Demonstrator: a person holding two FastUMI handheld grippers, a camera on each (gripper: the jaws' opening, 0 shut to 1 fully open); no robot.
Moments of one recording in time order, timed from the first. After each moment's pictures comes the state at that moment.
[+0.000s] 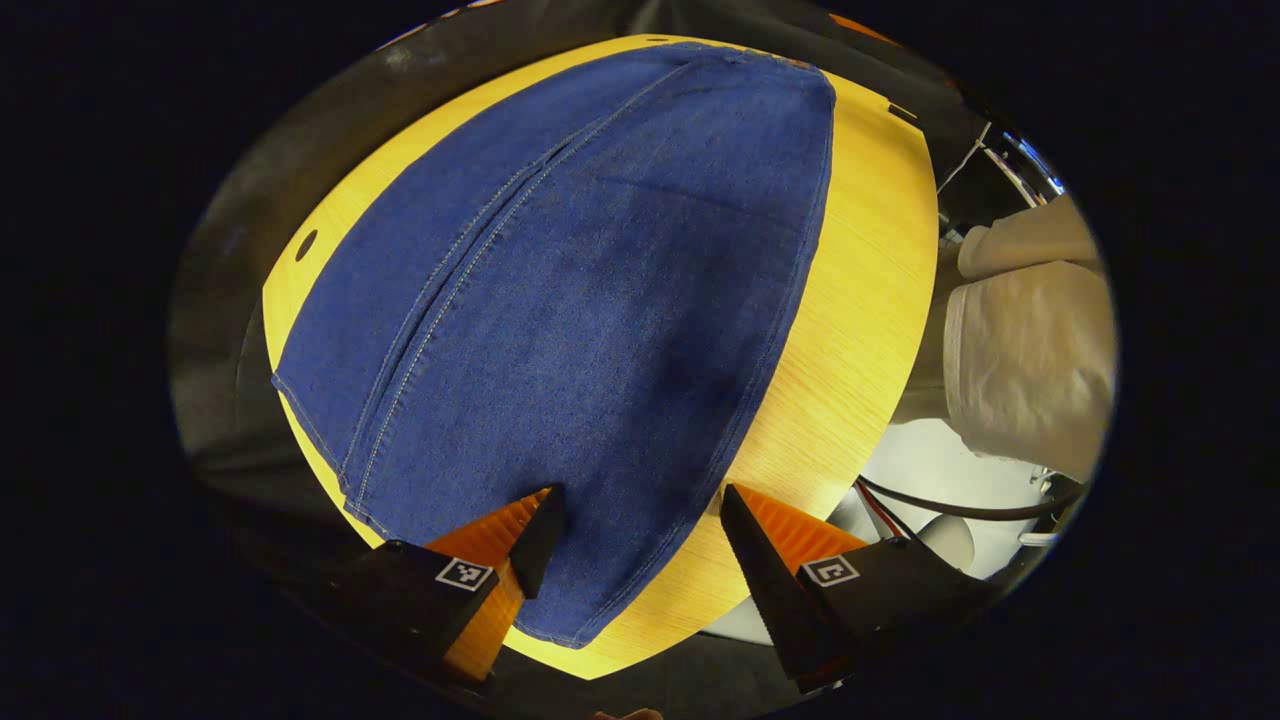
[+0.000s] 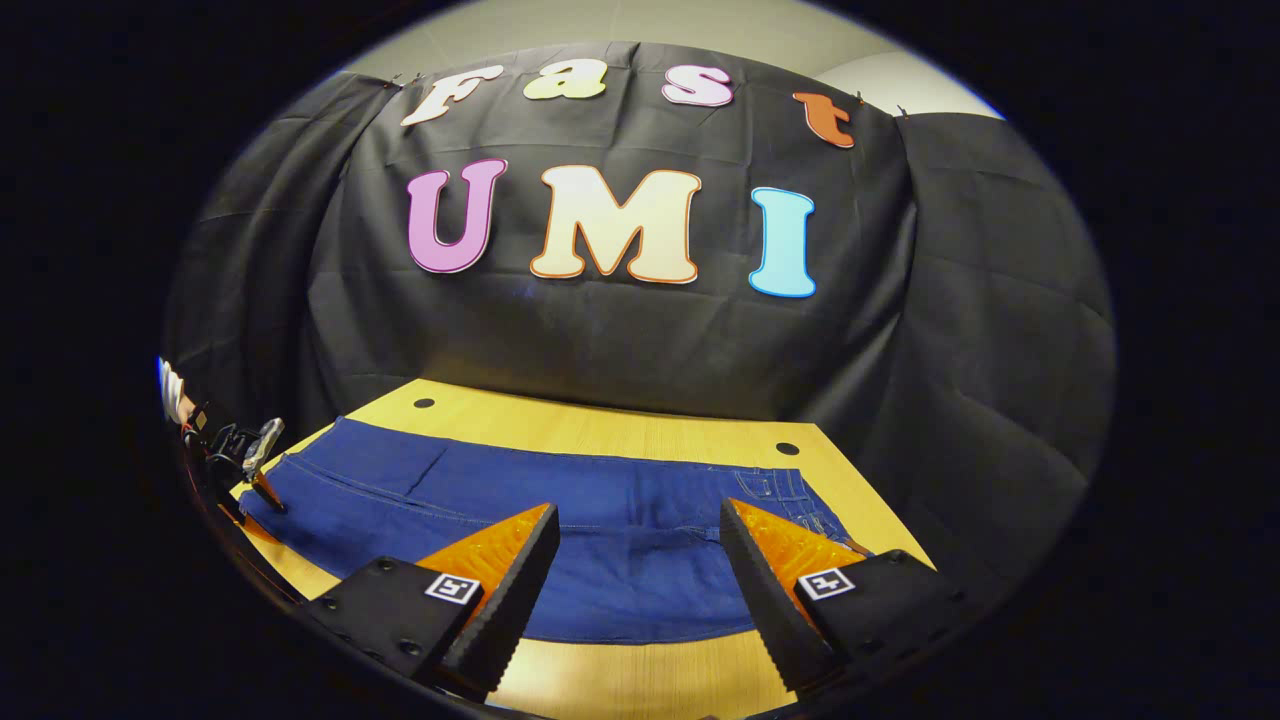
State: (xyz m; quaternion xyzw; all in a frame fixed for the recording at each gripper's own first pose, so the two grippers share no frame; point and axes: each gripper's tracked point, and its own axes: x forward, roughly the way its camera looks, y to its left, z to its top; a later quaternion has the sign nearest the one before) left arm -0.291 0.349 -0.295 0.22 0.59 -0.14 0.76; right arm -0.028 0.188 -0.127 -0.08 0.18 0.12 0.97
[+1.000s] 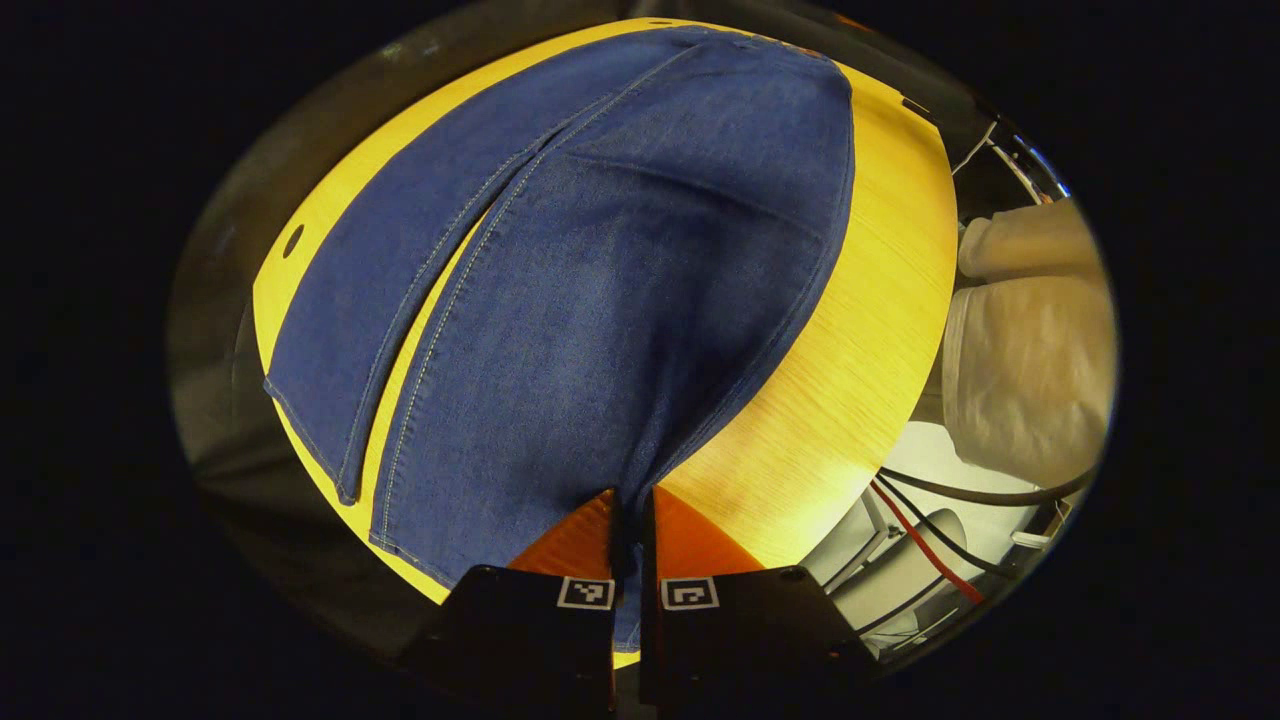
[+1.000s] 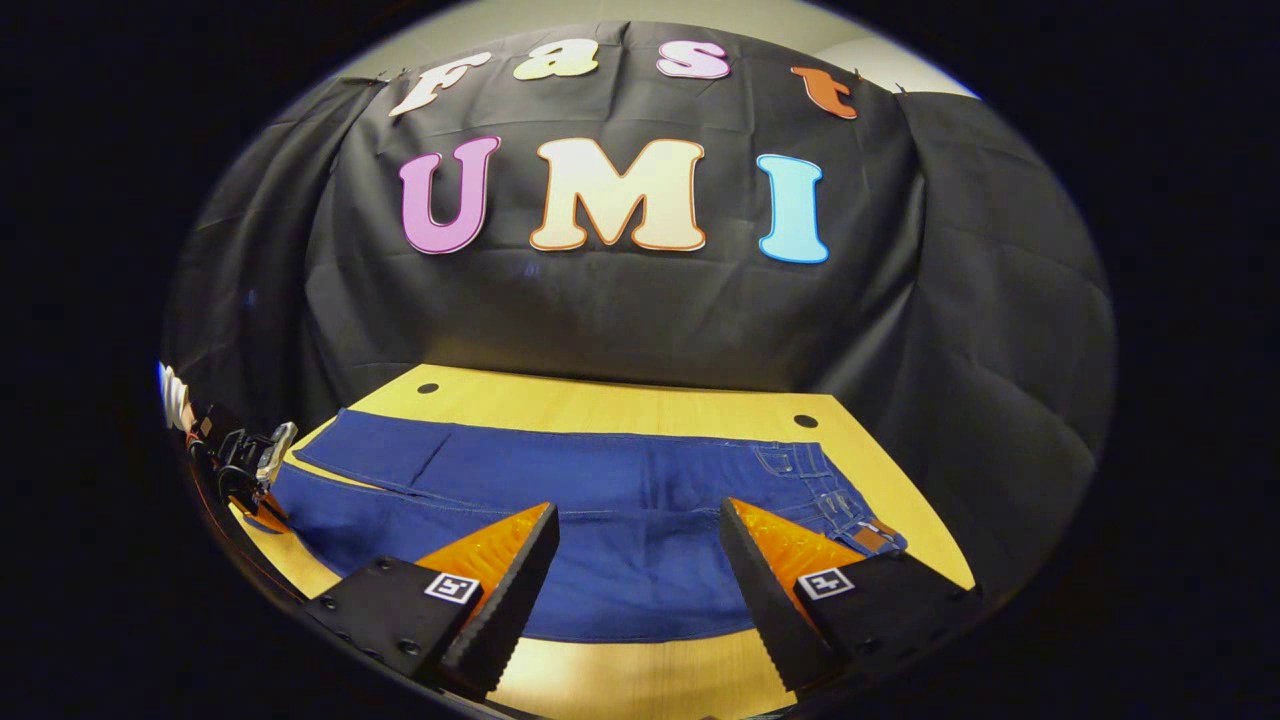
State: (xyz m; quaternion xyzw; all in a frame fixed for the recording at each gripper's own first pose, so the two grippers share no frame) left arm -0.284 0.347 -0.296 0.22 0.61 -0.13 0.75; right arm -0.015 0.200 -0.161 -0.06 0.22 0.13 0.96
